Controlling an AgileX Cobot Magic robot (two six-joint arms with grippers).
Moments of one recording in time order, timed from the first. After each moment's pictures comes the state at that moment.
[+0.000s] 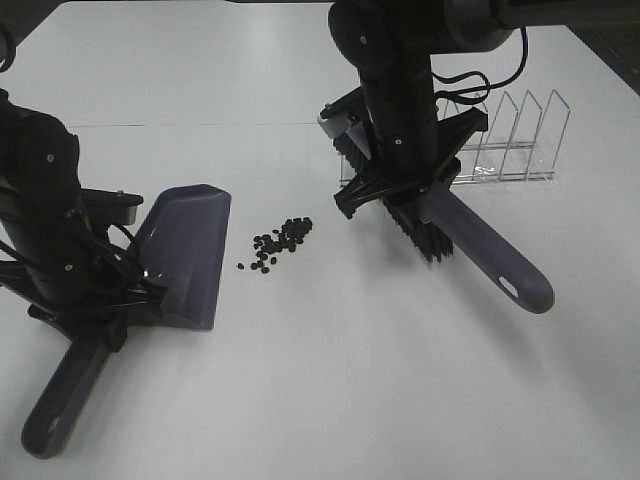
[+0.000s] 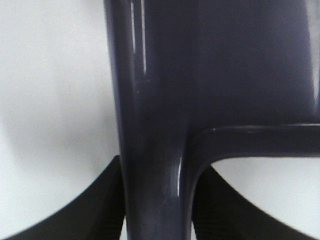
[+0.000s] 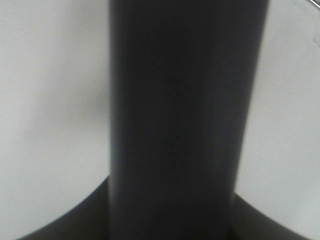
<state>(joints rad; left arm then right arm) -0.39 1.98 -1.03 0.00 0.71 -0.22 0.55 2.24 -1.72 -0.39 1.23 0.23</state>
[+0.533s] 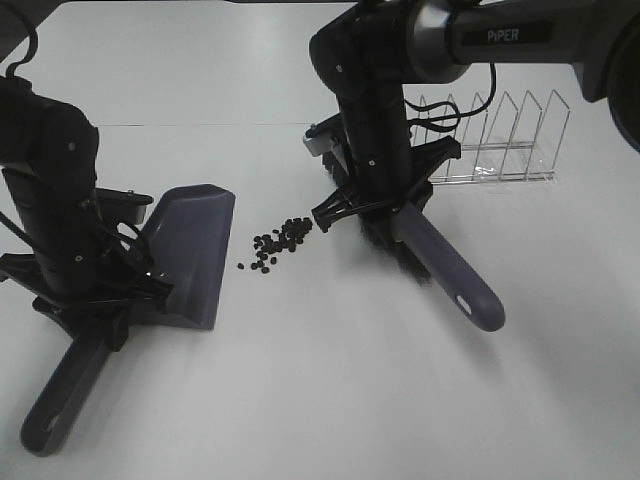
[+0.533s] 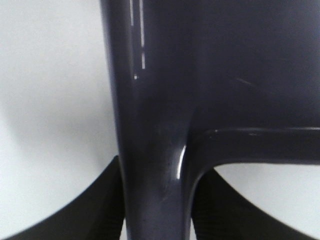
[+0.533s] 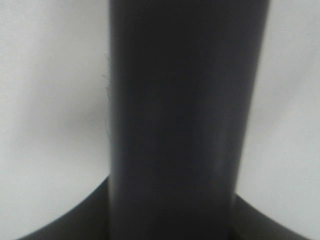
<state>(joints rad) -0.39 2.03 -1.11 0.02 0.82 -0.22 0.55 2.35 -1.82 -0.33 1.22 0.26</state>
